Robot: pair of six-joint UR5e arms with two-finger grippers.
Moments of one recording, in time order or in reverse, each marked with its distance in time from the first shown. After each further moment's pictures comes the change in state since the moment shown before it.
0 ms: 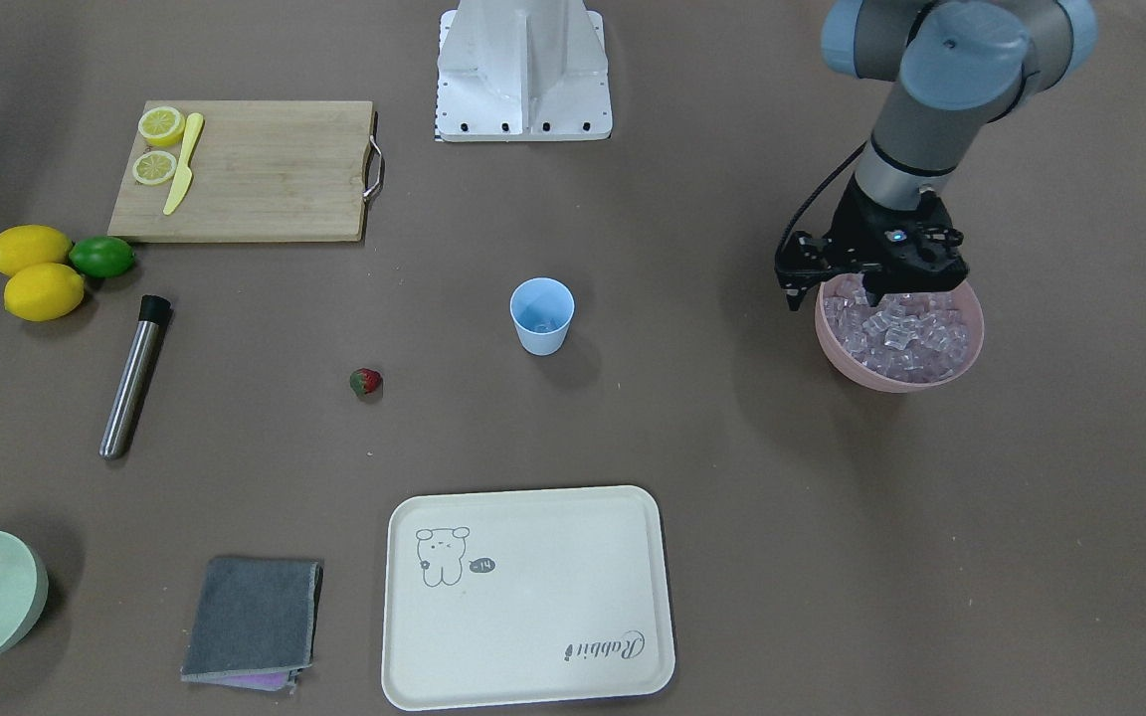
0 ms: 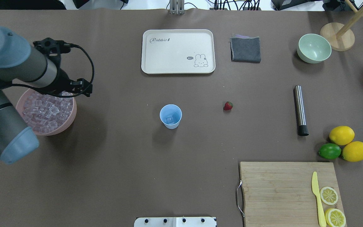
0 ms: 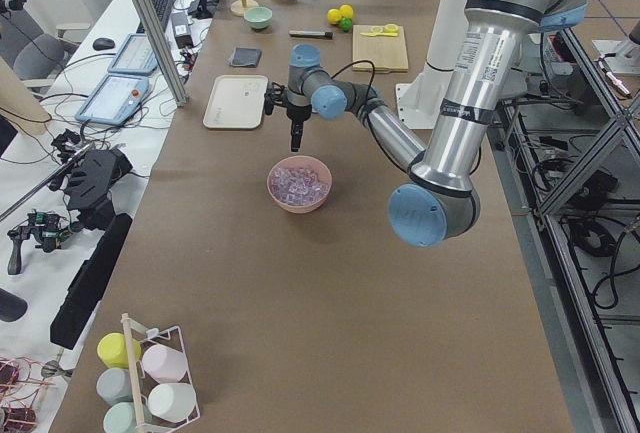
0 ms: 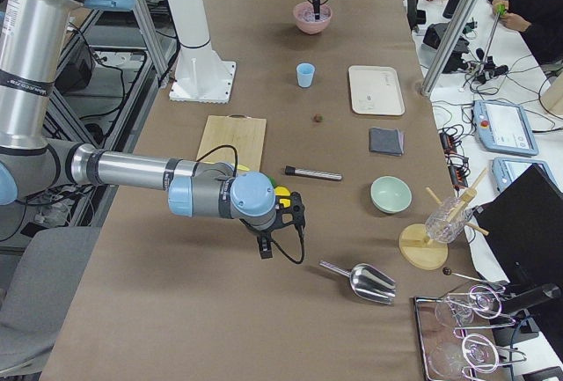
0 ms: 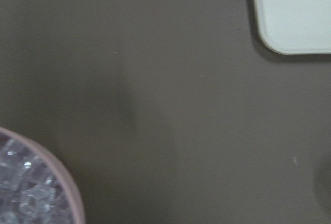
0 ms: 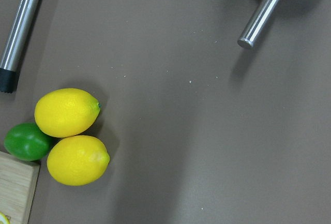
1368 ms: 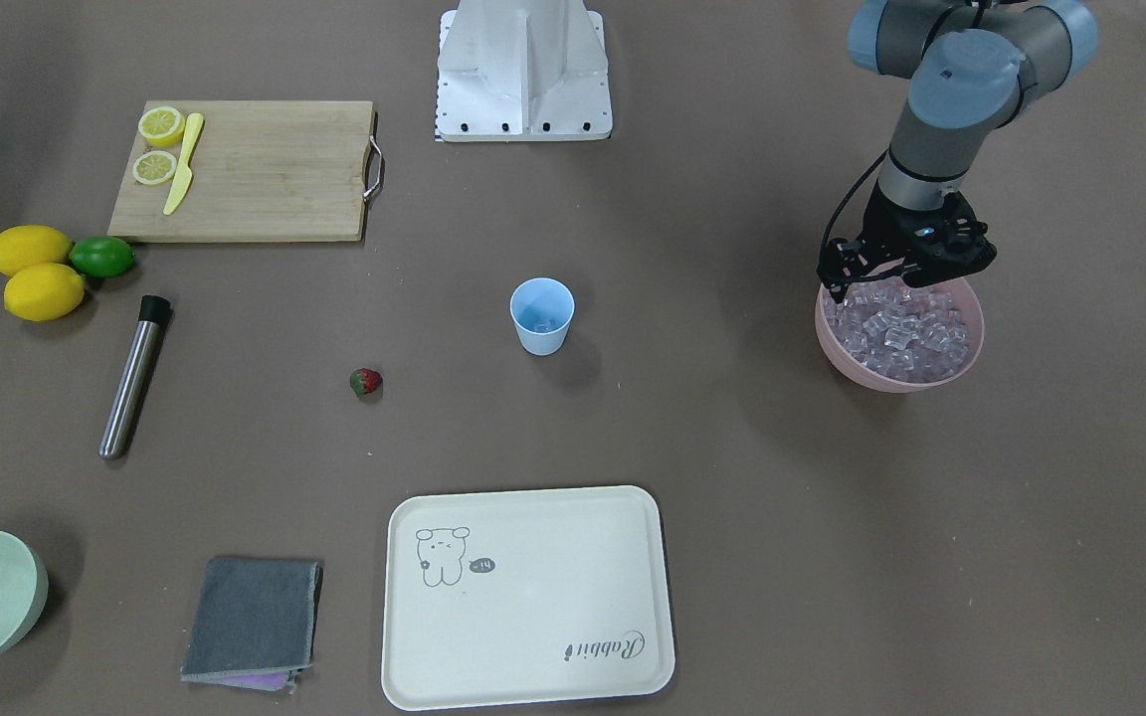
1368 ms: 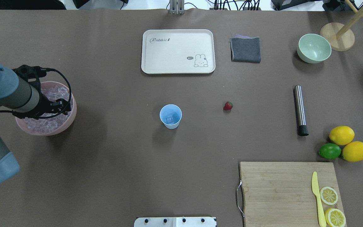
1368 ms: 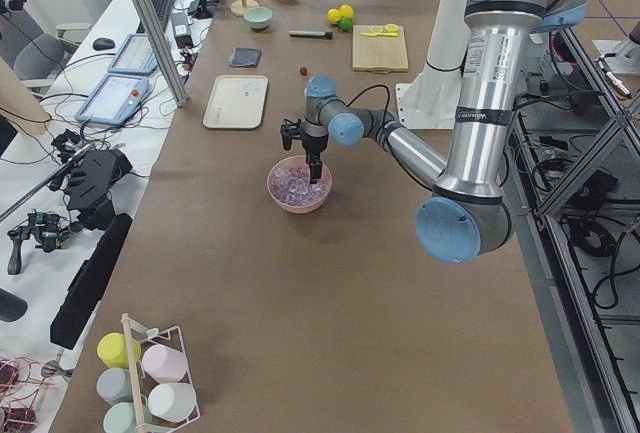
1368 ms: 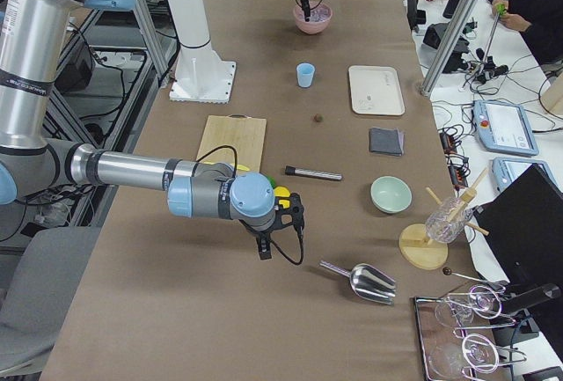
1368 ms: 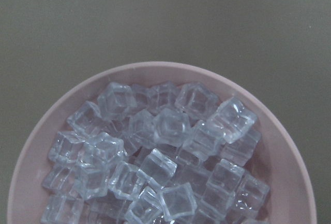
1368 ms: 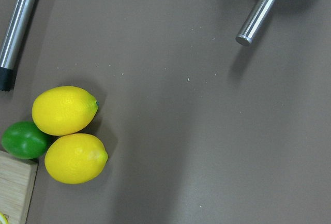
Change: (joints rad) left arm 0.104 0.159 -0.008 -0.064 0.093 -0.196; right arm -0.001 -0.003 -0.002 0.000 -0.003 0.000
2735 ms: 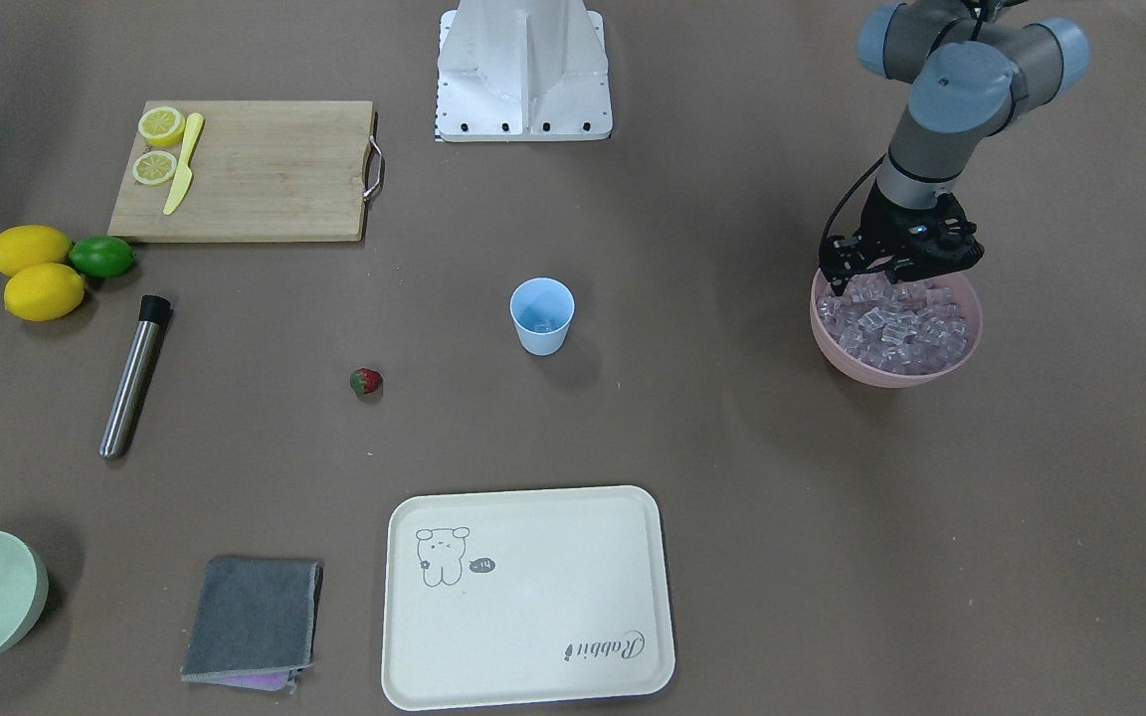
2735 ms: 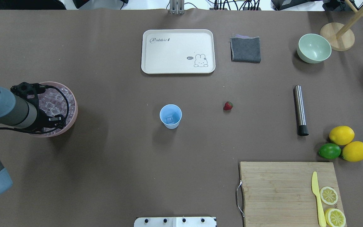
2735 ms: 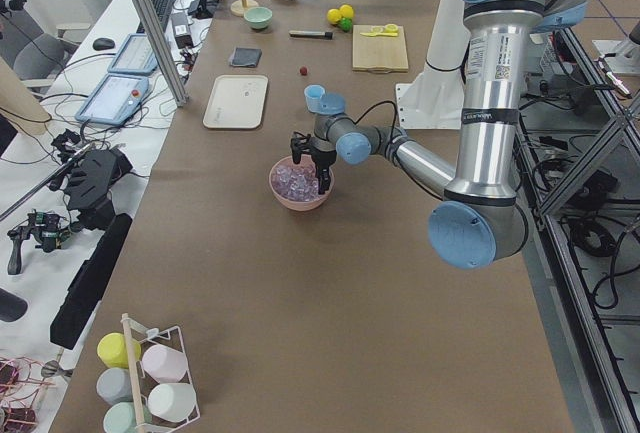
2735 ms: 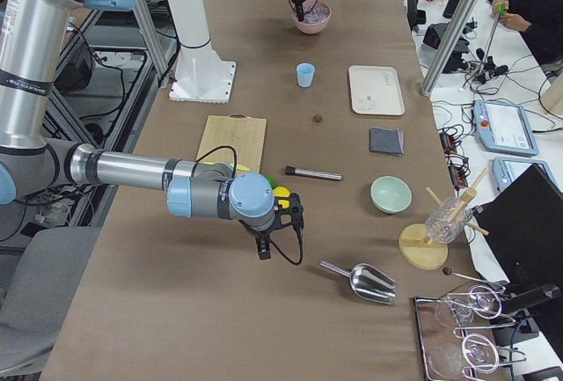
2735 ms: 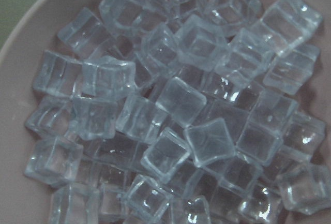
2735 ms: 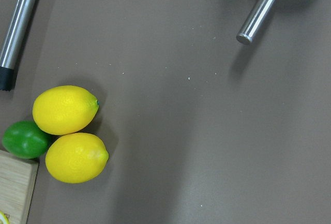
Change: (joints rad) left arm 0.040 0.053 0.041 -0.123 -0.014 -0.013; right arm 0.000 -0.004 0.001 0.001 0.002 0.001
